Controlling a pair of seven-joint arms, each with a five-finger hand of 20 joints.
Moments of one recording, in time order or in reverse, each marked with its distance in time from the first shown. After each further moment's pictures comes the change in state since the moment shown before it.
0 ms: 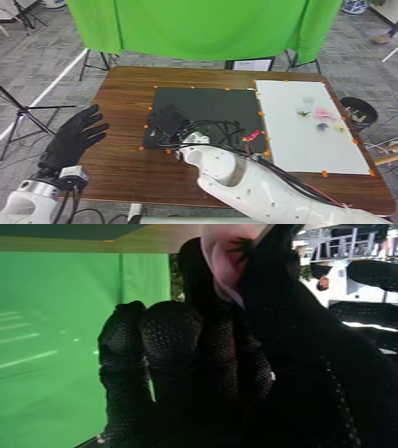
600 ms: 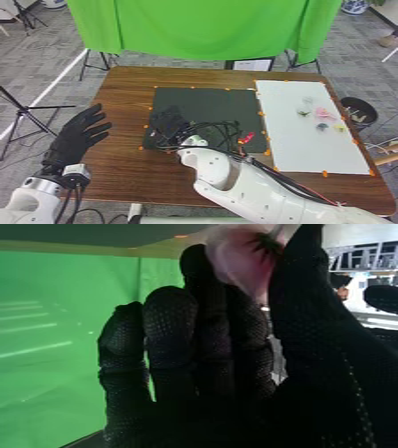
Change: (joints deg) left arm -1.6 0.5 1.1 0.7 0.0 -0.1 -0.6; right arm 0.9 -1.1 -2.9 2.6 -2.7 1.2 5.6
